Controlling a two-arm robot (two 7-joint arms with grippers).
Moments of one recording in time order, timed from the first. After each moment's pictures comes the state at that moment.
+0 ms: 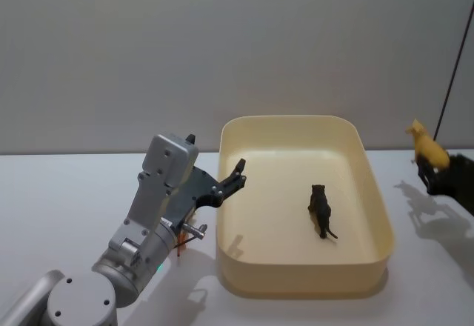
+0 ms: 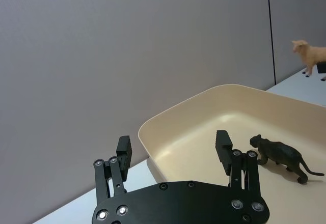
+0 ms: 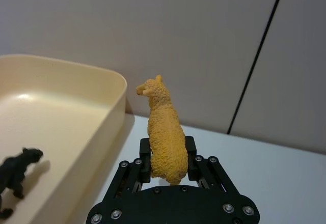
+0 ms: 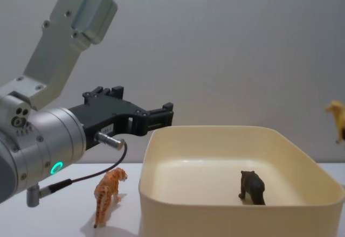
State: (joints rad) left arm -0.24 0.38 0.45 -1.63 -0.20 0.01 -0.01; right arm 0.29 0.35 -0.15 -1.38 0.25 0.17 0.19
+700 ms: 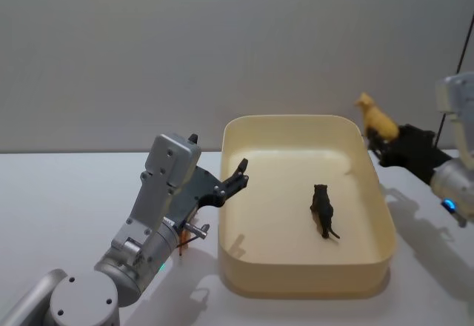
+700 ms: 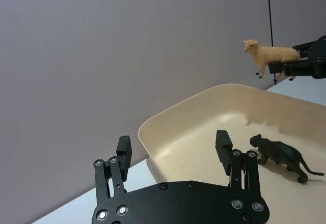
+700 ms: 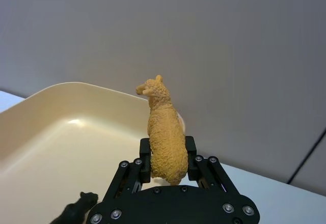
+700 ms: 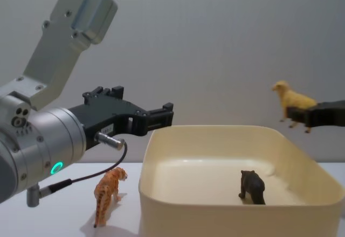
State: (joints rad) left arm -0.24 0.38 0.45 -1.63 -0.20 0.01 -0.01; right arm 0.45 0.26 -0.22 -1.29 0.20 0.20 0.28
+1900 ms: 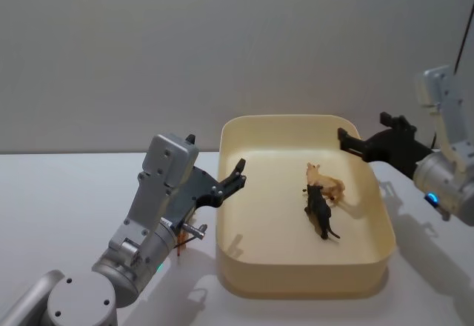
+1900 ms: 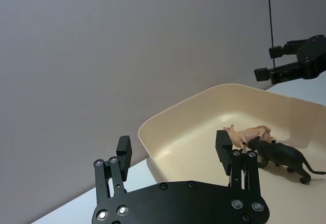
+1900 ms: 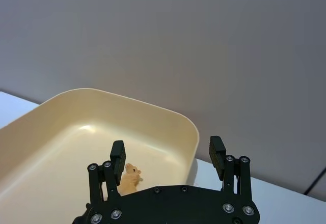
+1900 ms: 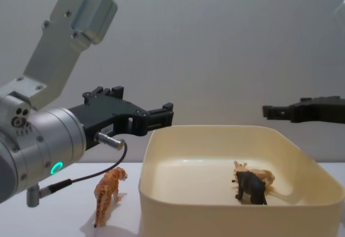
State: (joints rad) left arm -0.24 0.38 0.45 -1.63 -0.20 0.01 -0.01; right arm 0.48 0.23 -0.24 -1.26 0.20 0.21 0.28
